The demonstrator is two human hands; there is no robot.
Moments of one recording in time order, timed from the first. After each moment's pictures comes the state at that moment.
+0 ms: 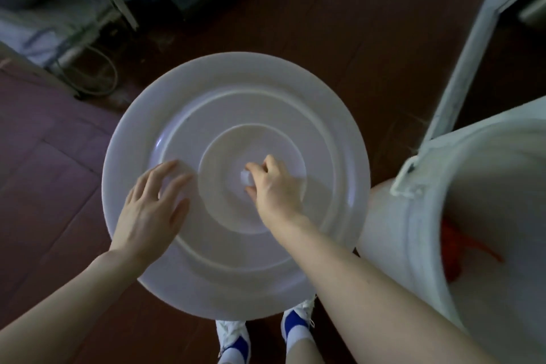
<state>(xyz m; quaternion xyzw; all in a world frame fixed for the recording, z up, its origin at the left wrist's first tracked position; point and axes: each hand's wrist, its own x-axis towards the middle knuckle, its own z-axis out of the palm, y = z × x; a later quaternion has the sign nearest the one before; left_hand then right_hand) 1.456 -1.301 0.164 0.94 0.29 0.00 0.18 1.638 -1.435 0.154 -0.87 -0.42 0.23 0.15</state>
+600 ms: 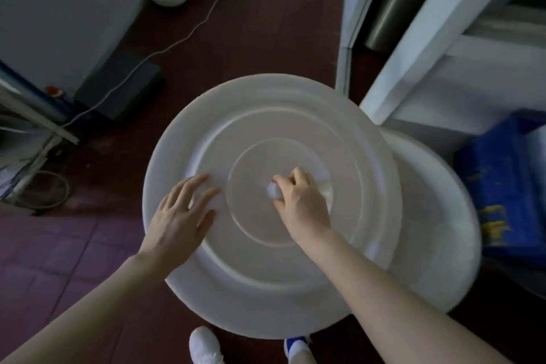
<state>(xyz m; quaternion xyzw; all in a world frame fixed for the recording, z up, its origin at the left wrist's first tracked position) 1.626 -1.468 0.344 0.99 0.05 0.08 0.13 1.751 -1.675 0.356 -0.94 -0.26 0.11 0.18</state>
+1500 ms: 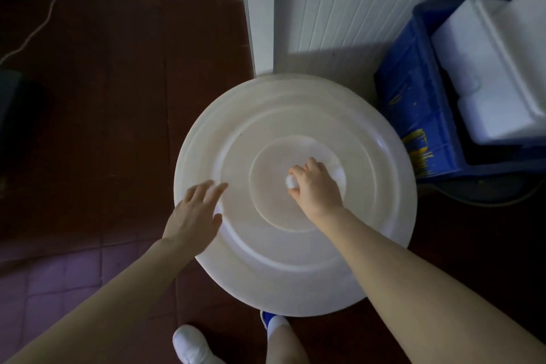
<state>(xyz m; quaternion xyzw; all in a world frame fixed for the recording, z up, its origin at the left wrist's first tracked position) 1.782 -1.666 0.224 0.97 -0.01 -0.22 0.13 1.850 -1.912 0.230 -0.96 -0.08 0.22 0.12</state>
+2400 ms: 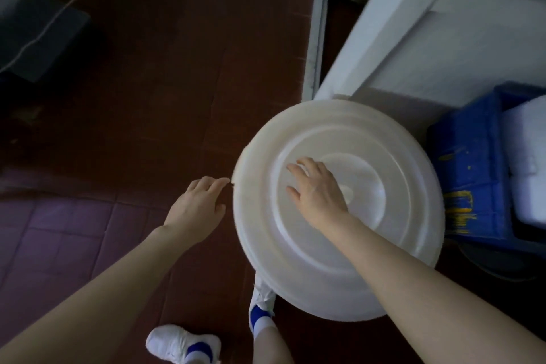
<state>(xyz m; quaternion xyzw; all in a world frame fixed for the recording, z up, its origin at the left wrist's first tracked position) 1.734 -1.557 0.250 0.95 0.11 -0.19 0.23 1.845 -1.783 0.277 -0.94 -0.28 0.16 0.07</state>
